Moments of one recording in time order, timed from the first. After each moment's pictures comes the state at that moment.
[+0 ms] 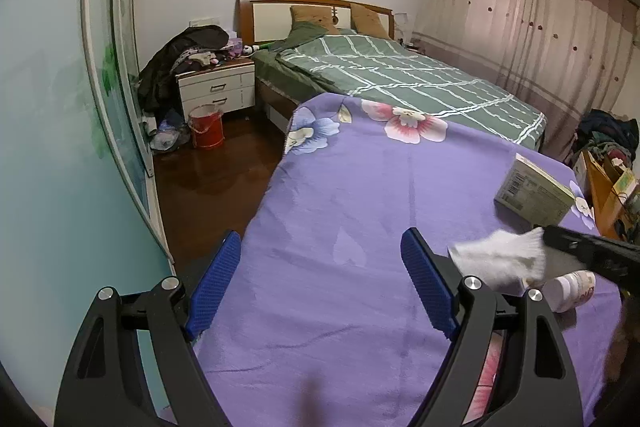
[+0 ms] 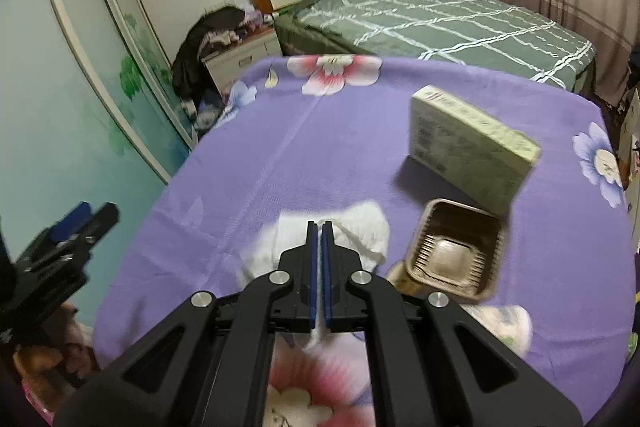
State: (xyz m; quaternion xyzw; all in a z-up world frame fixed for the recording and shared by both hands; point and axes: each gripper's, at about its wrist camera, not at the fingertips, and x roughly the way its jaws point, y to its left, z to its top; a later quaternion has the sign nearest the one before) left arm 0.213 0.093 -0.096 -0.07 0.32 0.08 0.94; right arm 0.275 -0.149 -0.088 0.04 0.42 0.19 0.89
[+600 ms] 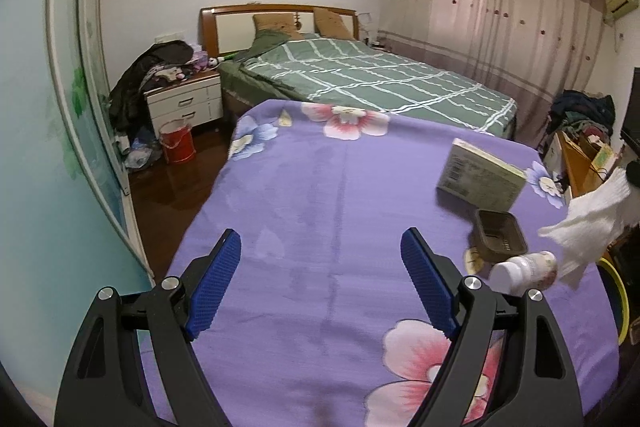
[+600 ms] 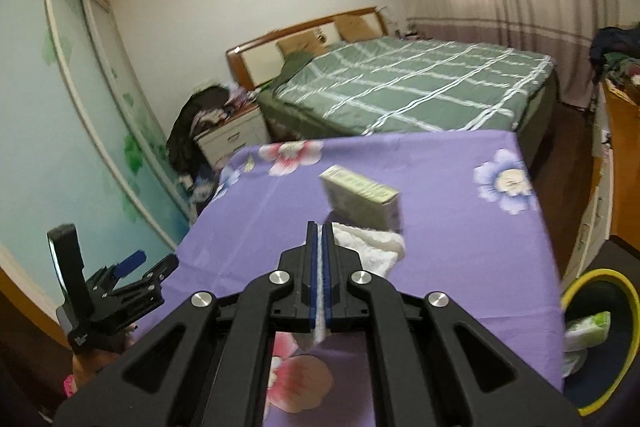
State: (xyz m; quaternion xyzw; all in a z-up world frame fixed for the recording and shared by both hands) left arm 0.201 0.021 -0.084 -0.04 0.31 0.02 0.95; right arm 0.197 -0.274 -0.007 0.10 0.31 0.15 0.93
